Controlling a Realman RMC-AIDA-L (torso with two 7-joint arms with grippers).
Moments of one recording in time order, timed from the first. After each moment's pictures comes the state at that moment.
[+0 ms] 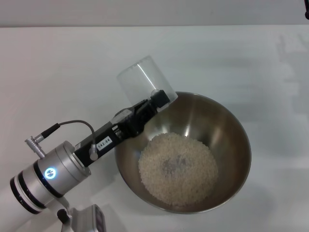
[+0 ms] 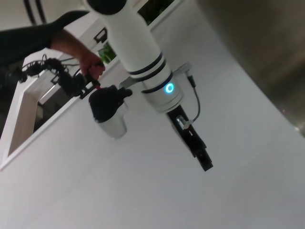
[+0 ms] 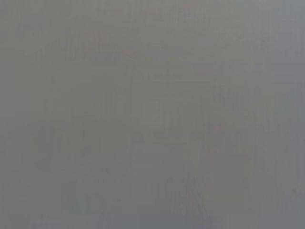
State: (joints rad) left arm -0.49 -2.08 -0.17 -0.24 2.40 1.56 1.98; right arm 0.56 2.07 -1.79 -0.17 0.57 -1.16 0.00
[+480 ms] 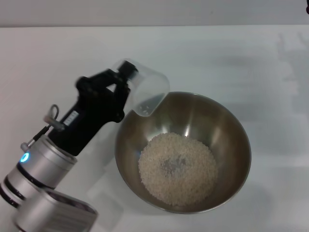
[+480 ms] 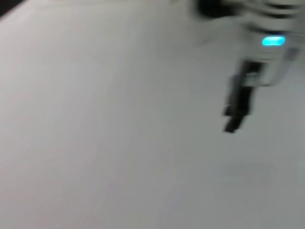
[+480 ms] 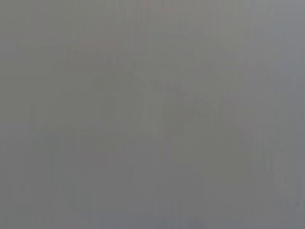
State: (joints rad) left arm -0.40 -2.08 -0.35 -0.34 2.39 1.56 1.19; right arm 0.55 2.07 -1.79 -0.19 0.57 -1.17 0.00
